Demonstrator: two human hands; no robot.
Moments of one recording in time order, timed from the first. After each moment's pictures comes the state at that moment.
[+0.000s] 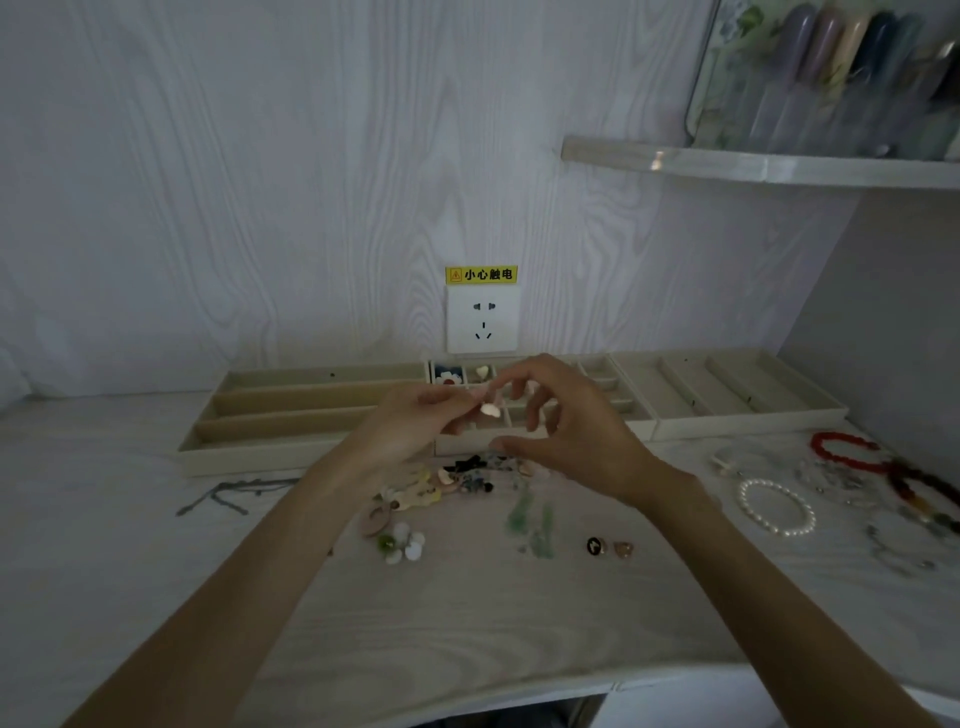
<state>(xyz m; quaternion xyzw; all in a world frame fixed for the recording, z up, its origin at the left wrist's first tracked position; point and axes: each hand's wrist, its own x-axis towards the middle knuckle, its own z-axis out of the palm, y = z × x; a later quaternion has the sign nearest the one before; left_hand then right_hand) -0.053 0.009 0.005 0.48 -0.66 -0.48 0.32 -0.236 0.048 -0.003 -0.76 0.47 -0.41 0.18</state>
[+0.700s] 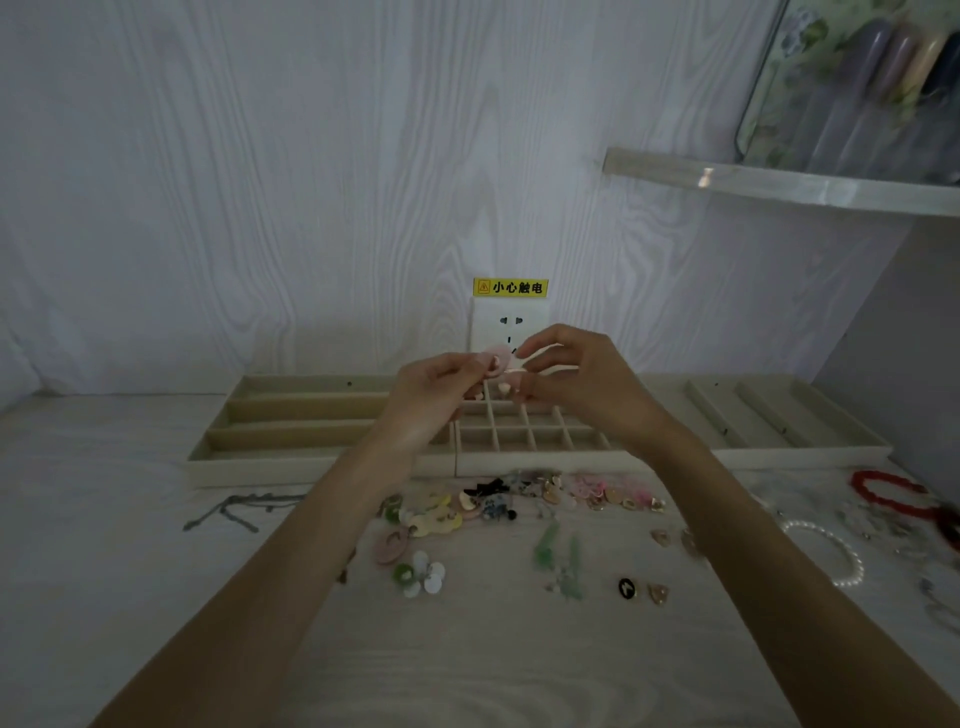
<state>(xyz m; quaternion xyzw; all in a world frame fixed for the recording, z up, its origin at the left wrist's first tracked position) -0.059 -0.025 0.010 0.47 -0.57 -0.49 0.46 -0.221 0.003 0.035 -0.63 0.52 -0.46 0.34</state>
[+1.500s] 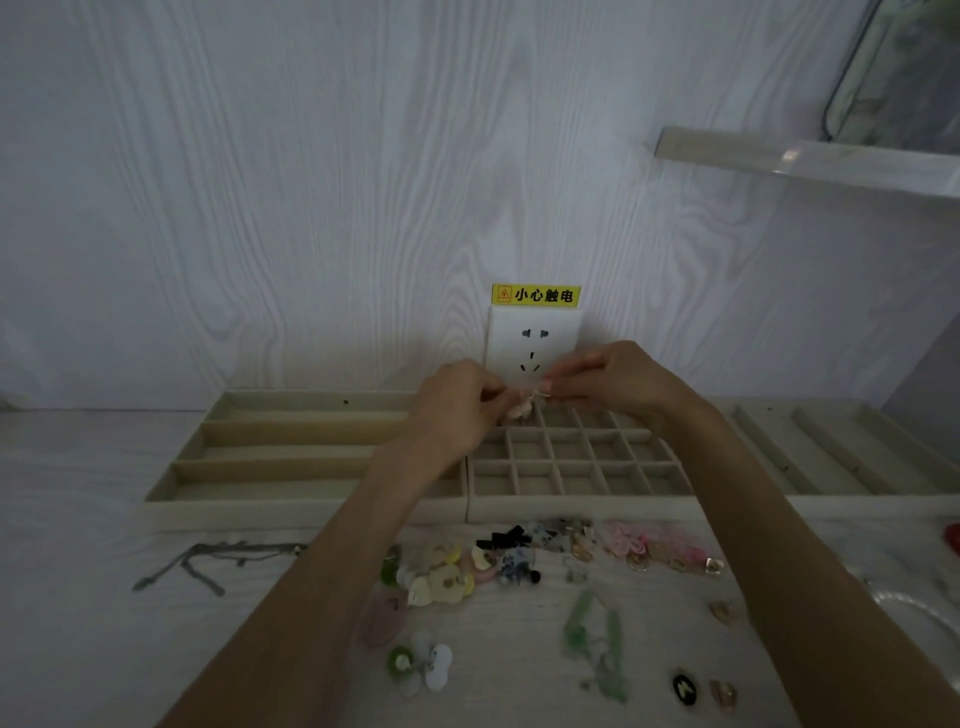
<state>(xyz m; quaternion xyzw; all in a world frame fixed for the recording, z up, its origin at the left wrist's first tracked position) -0.073 -0.097 -0.018 0.49 -0.79 -0.21 0.29 -0.247 -0.070 0.024 -0.56 0.61 -0.39 0.41</state>
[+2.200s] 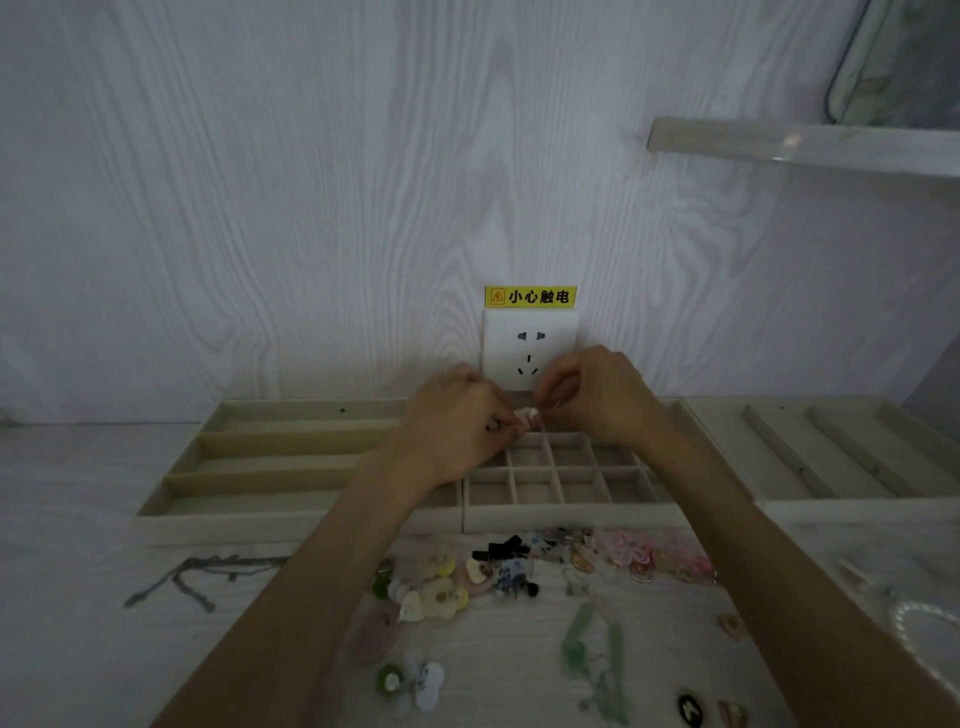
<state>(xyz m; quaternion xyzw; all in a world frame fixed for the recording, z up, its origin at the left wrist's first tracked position) -0.072 -0.101 -0.021 0.43 -0.89 -0.02 0.16 -0.244 -0.081 0.002 -0.70 0.62 -0.29 0.17</state>
